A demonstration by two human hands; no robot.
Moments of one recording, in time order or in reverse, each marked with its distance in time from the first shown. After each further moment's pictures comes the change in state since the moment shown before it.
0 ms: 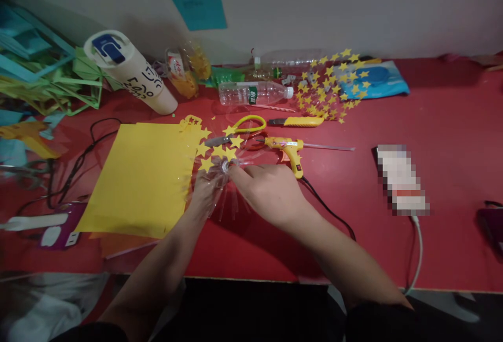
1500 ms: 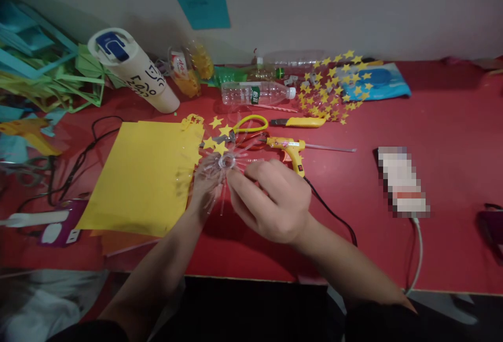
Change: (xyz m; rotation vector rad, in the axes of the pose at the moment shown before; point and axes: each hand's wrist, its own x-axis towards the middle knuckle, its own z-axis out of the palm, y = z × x) left_hand -0.009 0.015 0.011 -0.004 -0.021 0.091; right_hand 0.006 -0.017 -0.019 0.158 0.362 0.046
